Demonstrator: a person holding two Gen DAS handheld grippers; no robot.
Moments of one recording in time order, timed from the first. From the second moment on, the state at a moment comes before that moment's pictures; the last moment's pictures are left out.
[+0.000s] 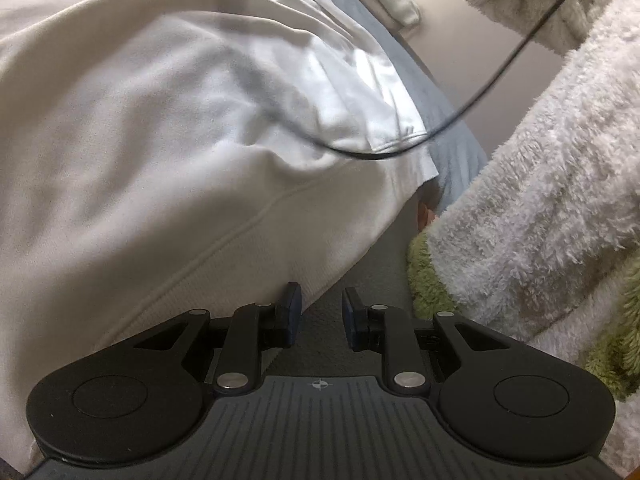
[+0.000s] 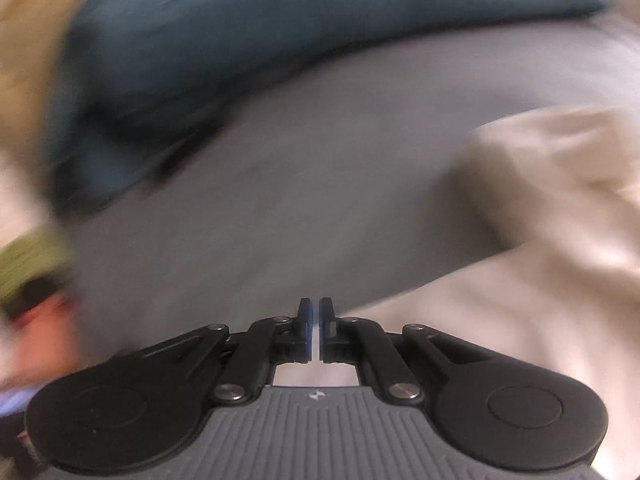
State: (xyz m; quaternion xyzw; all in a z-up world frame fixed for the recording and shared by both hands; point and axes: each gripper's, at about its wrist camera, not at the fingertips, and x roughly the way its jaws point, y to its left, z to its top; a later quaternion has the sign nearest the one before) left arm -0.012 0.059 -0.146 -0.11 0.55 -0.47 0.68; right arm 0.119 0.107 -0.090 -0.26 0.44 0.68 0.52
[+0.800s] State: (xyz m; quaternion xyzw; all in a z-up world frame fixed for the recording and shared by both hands) left arm -0.021 0.061 -0.144 -0.10 0.54 -0.47 0.69; right arm 0.207 0.035 -0.074 -0.21 0.44 0.47 0.74
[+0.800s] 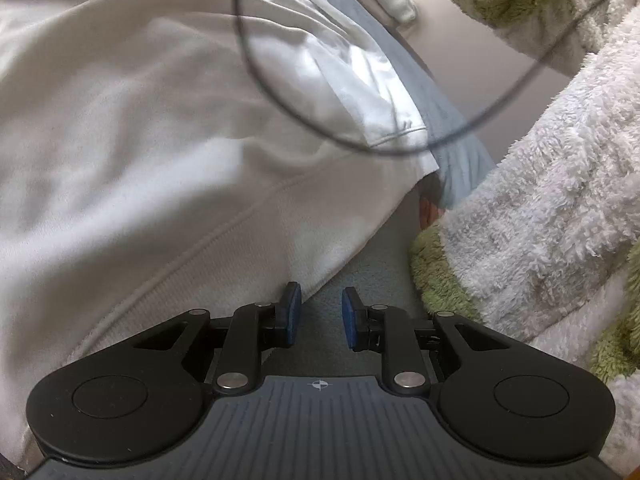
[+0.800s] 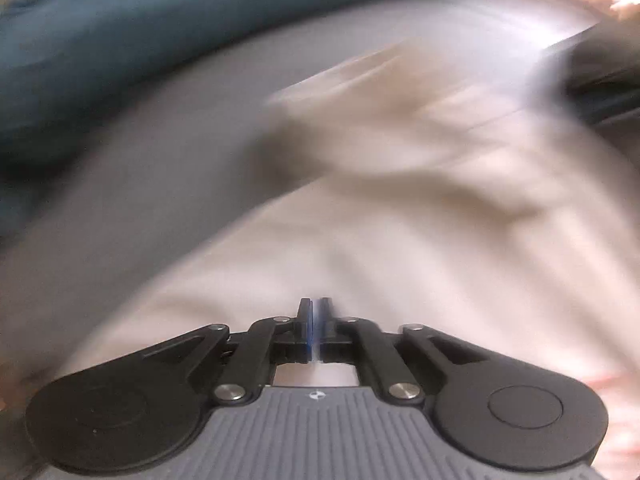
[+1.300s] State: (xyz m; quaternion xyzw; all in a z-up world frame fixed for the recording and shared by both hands) left arm -0.023 0.058 -0.148 -0.08 0.56 -0.47 0.68; right arm 0.256 -0.039 -0.050 -0.18 0.47 0.42 0.75
